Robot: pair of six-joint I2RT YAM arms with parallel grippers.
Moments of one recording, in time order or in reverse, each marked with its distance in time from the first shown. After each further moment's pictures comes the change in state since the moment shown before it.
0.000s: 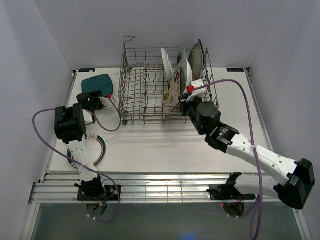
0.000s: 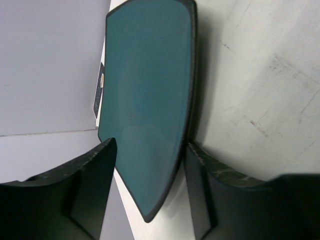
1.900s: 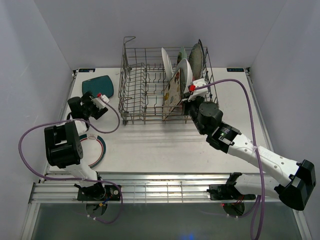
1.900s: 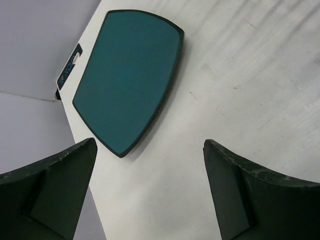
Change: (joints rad) left arm 0.039 -0.444 -0.231 -0.282 0.103 -0.363; right arm 0.000 -0.014 0.011 -0.006 0.026 -0.028
